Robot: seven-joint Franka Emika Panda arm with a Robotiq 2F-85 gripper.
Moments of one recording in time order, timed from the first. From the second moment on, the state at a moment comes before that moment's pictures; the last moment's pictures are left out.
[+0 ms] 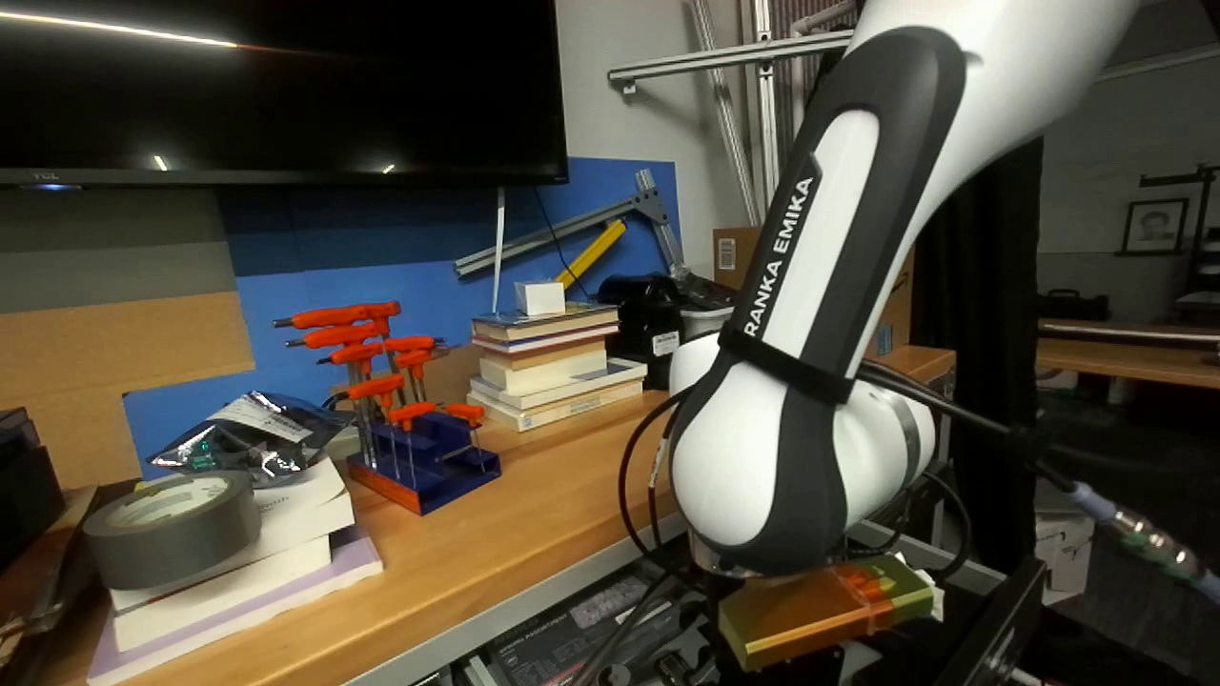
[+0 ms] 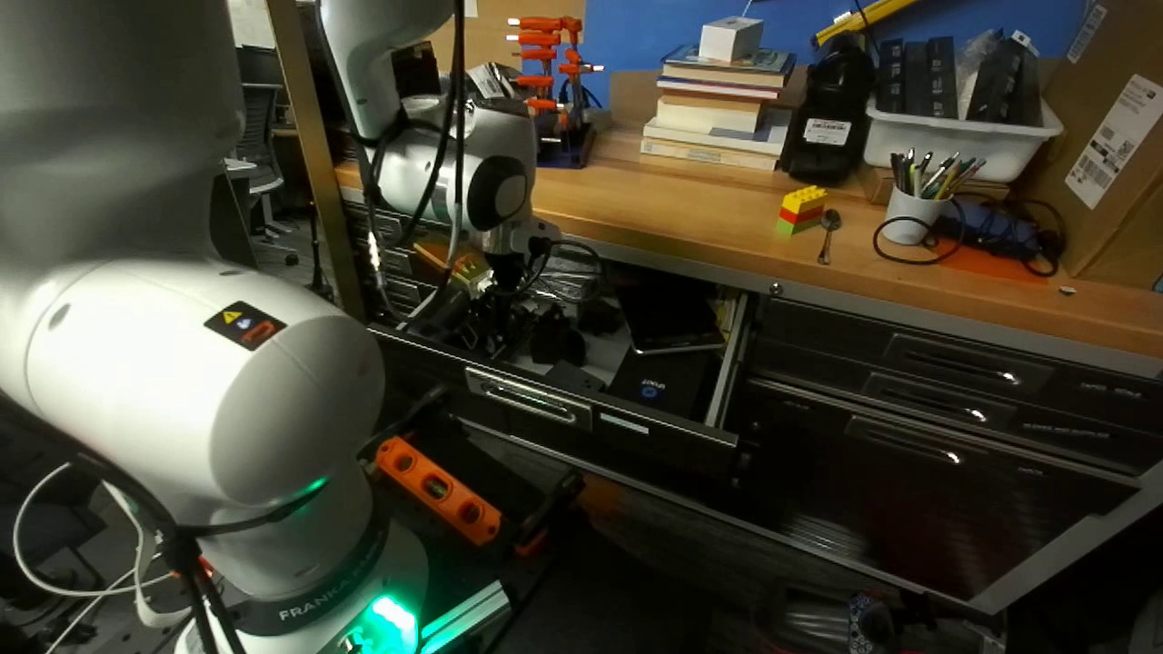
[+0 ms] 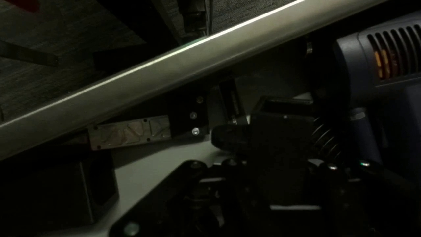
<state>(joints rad) 0.25 0.29 0.15 -2.58 0.08 2.68 0.43</state>
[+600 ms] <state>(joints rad) 0.25 0.31 0.13 -2.55 0.08 2.70 0.45</state>
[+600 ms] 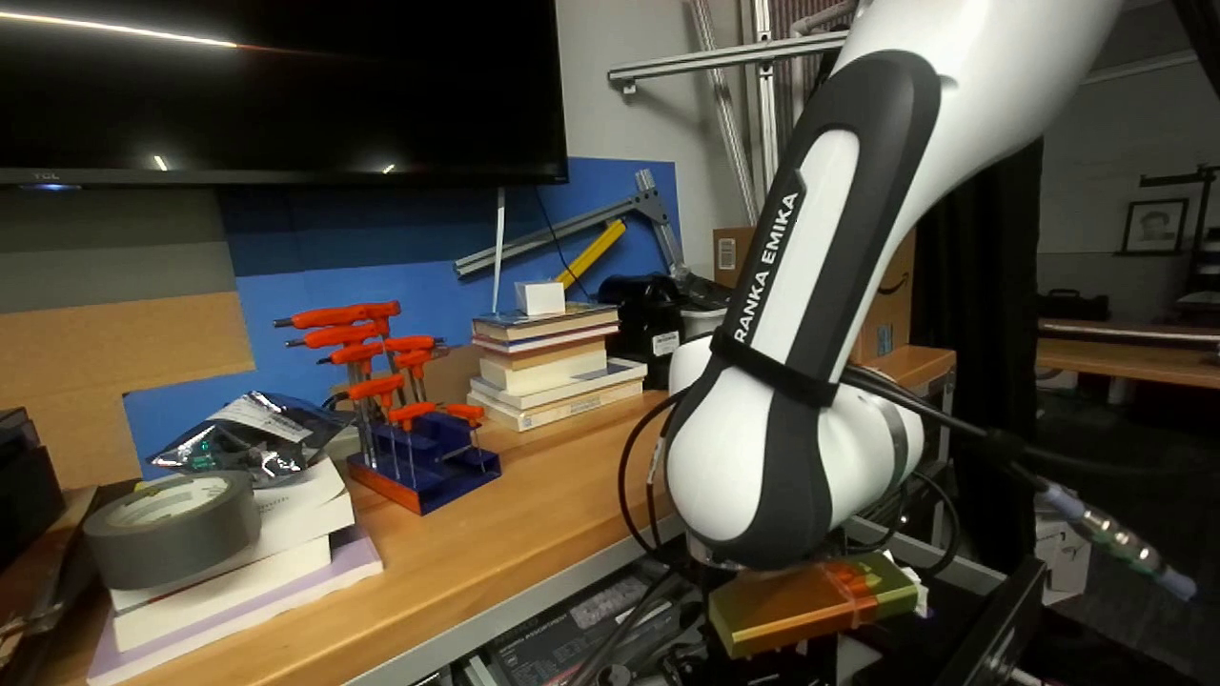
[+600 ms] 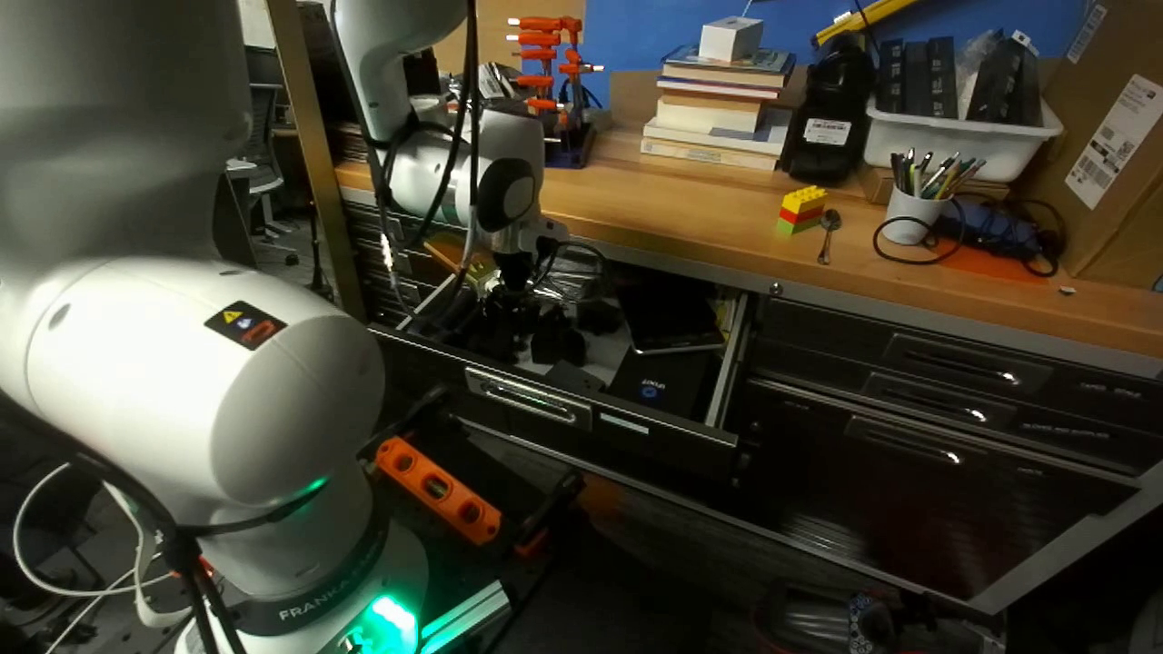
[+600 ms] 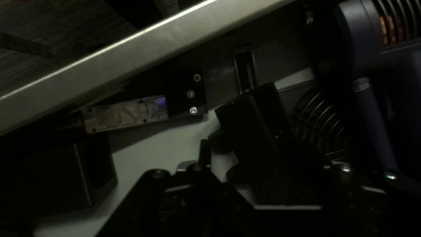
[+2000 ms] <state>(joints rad) 0.18 0.00 0.07 -2.72 -0.14 2.45 1.43</state>
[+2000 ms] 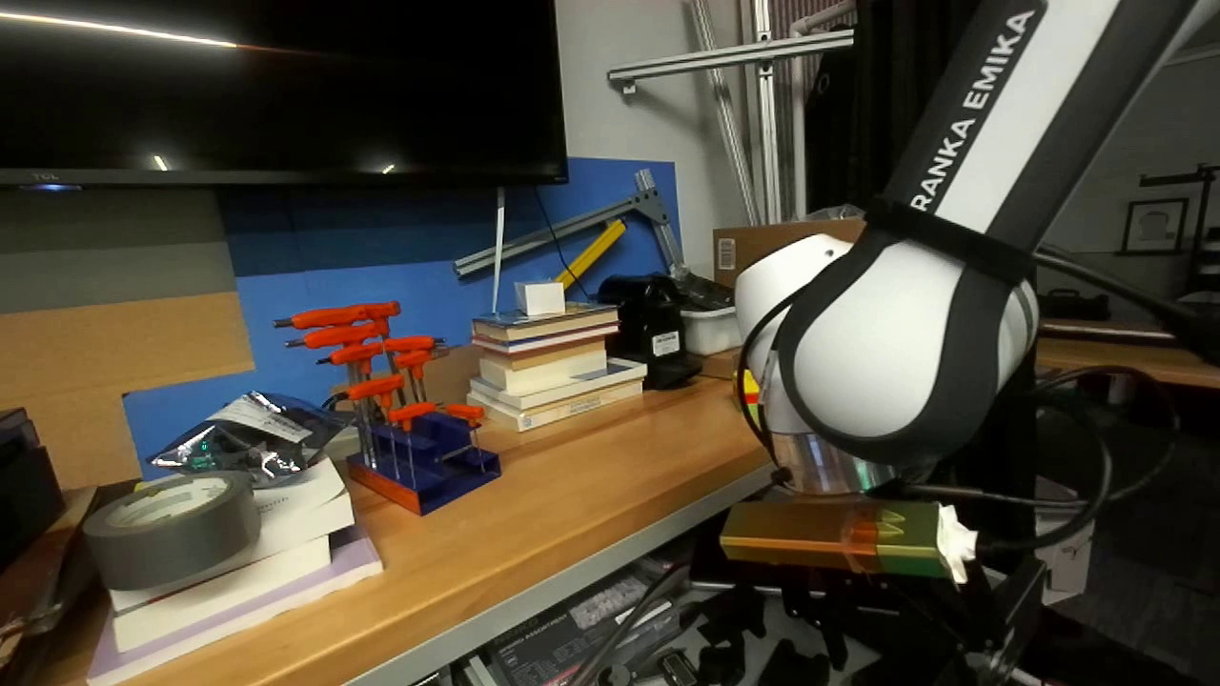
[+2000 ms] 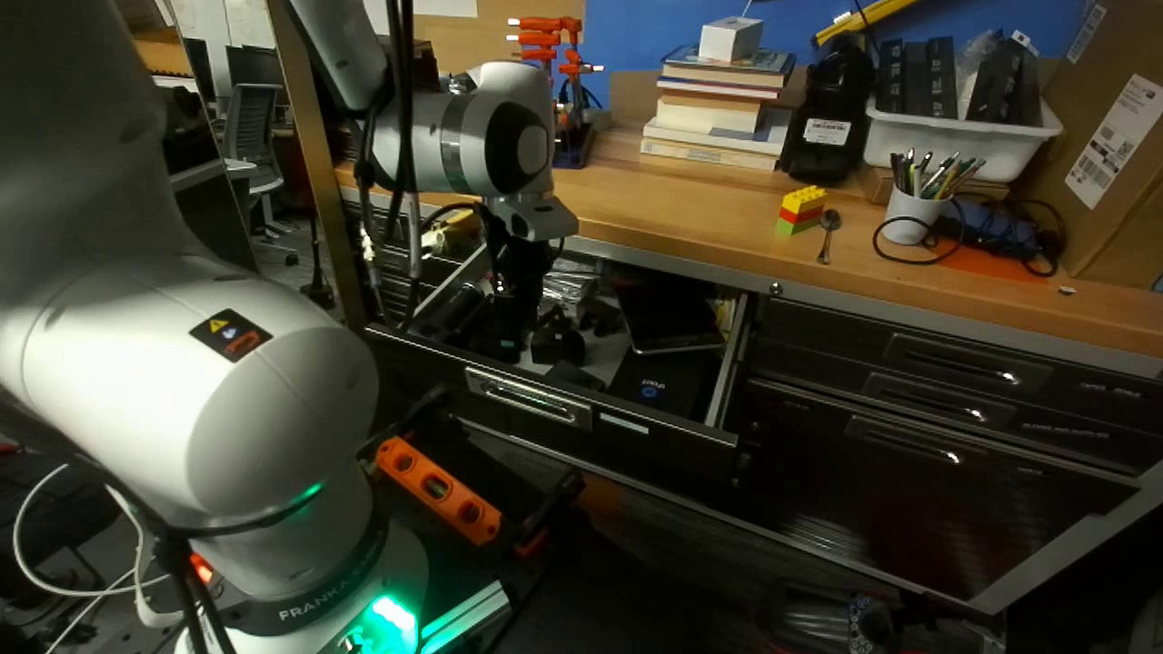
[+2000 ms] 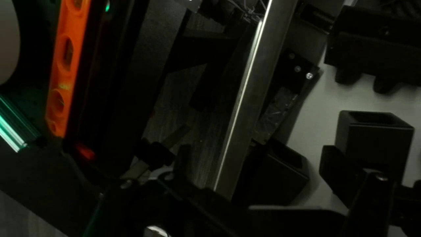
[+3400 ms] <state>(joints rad) 0.01 0.27 0.25 -2.70 0.93 2.82 0.69</state>
